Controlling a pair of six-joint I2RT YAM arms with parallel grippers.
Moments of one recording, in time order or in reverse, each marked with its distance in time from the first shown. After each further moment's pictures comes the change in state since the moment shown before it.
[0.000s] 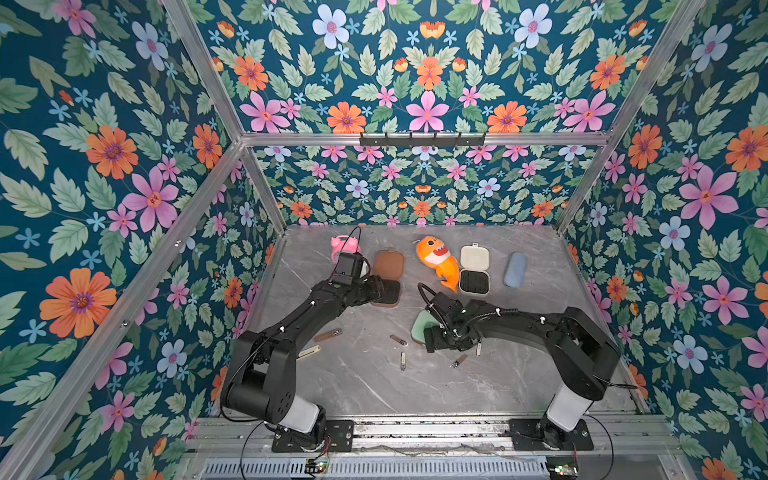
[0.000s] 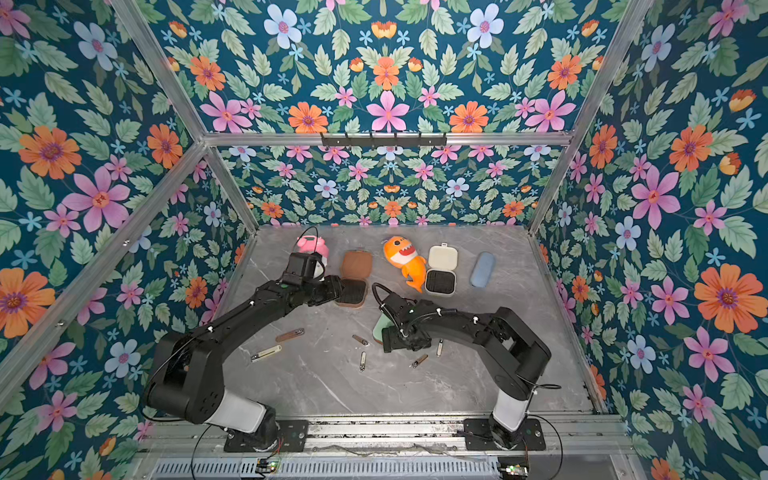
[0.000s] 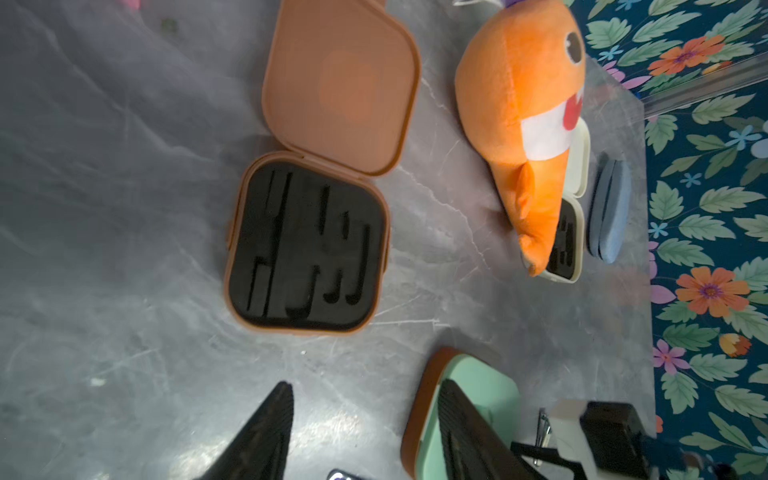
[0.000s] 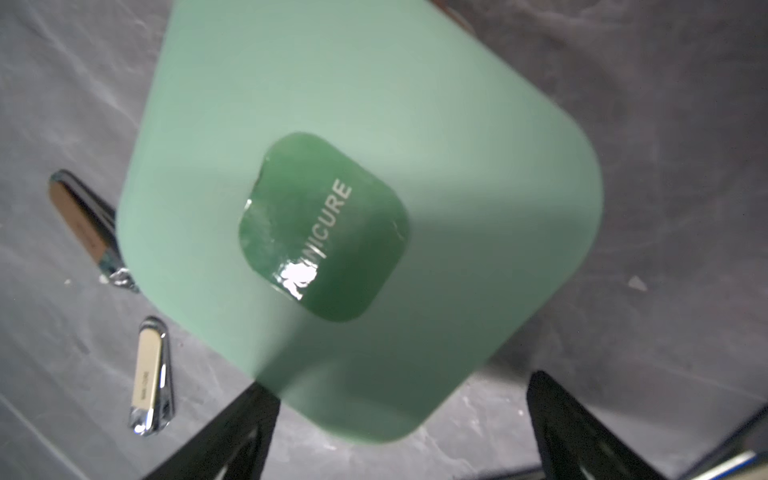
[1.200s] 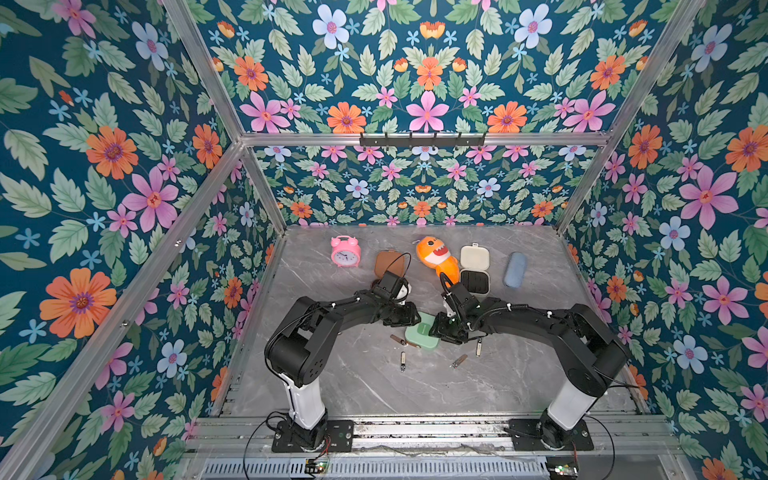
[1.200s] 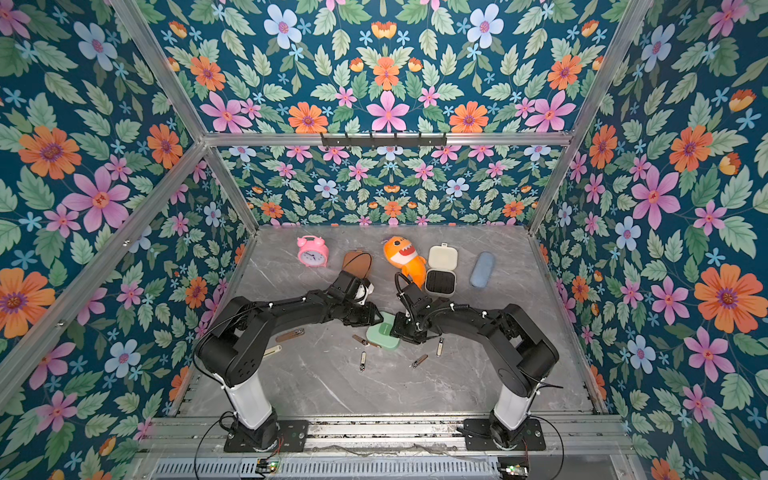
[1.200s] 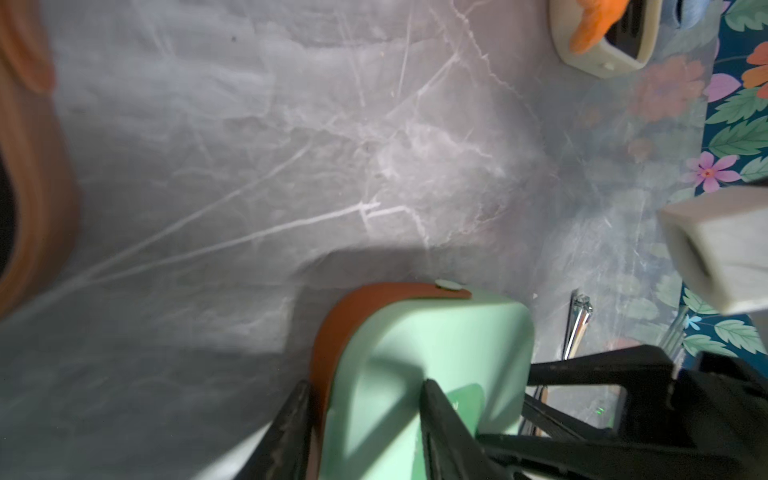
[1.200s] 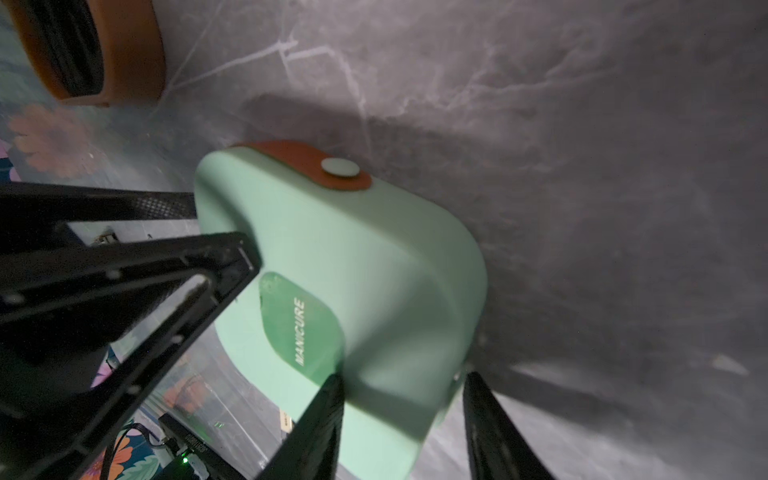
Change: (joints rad) left arm -0.288 0.333 0.034 0.145 0.161 0.033; right arm -0.148 -0.043 -0.125 0.266 -0.286 0.238
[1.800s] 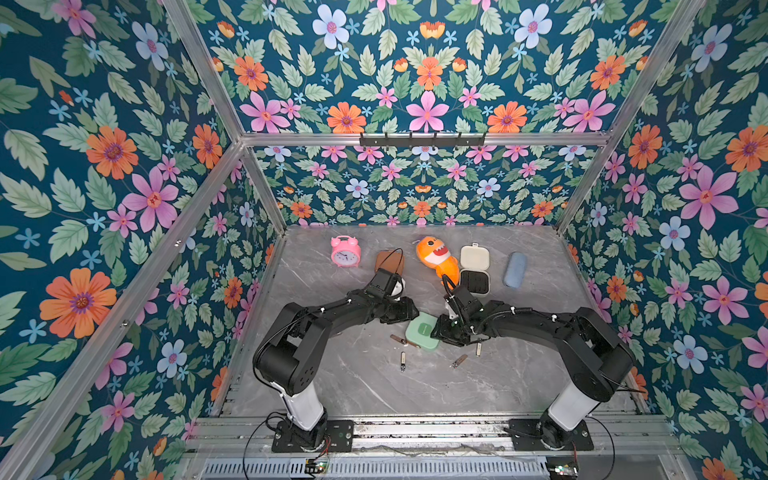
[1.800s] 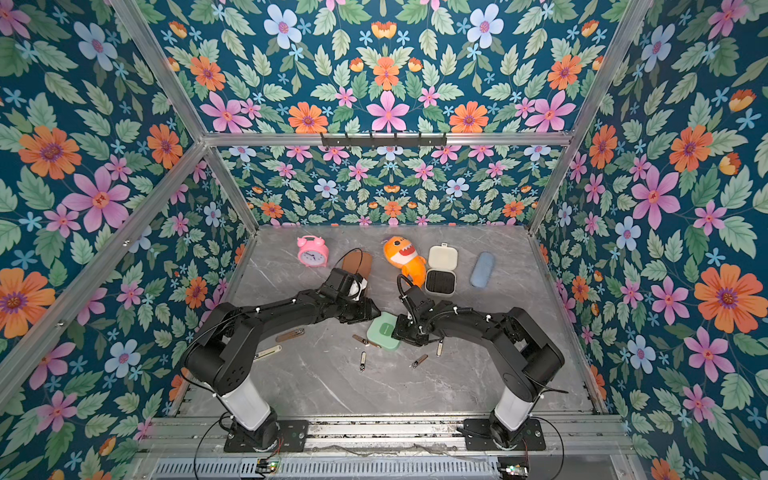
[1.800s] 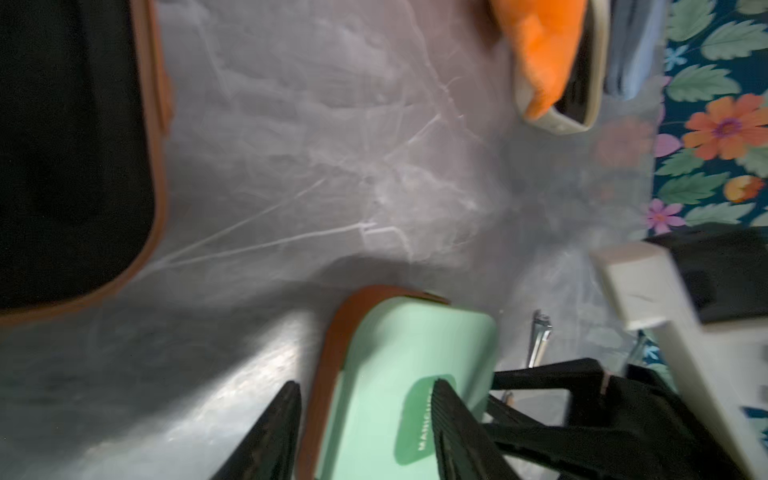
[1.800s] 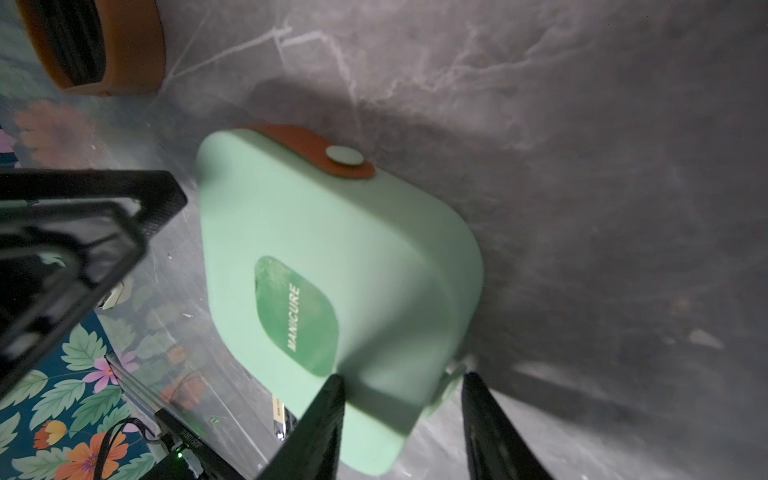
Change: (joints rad) left arm 0.055 -0.076 -0.019 -0.052 -0.038 -0.031; right arm 0.002 -0.043 -0.059 0.036 0.011 -0.006
